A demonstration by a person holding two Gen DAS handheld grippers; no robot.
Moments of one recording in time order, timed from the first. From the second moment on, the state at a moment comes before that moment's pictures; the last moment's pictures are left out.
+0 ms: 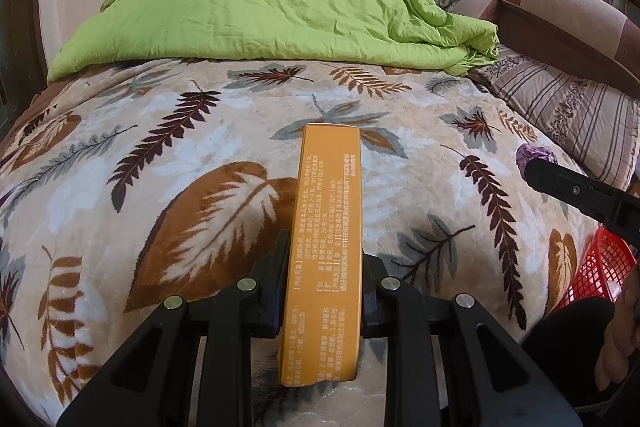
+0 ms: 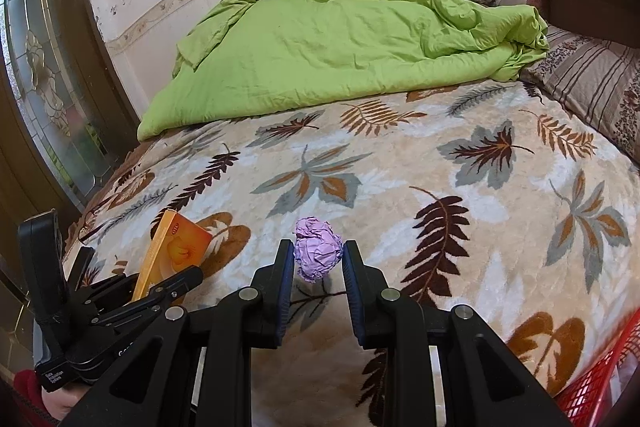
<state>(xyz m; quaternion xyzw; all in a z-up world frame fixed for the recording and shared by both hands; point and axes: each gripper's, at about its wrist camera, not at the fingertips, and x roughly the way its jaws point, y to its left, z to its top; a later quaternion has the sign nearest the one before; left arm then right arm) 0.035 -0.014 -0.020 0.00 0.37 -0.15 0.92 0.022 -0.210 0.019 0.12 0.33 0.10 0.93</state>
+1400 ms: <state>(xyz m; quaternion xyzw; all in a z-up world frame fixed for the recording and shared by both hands) 0.033 -0.016 -0.018 0.00 0.37 -0.15 0.92 0.022 -0.210 0.019 0.12 0.33 0.10 0.93</state>
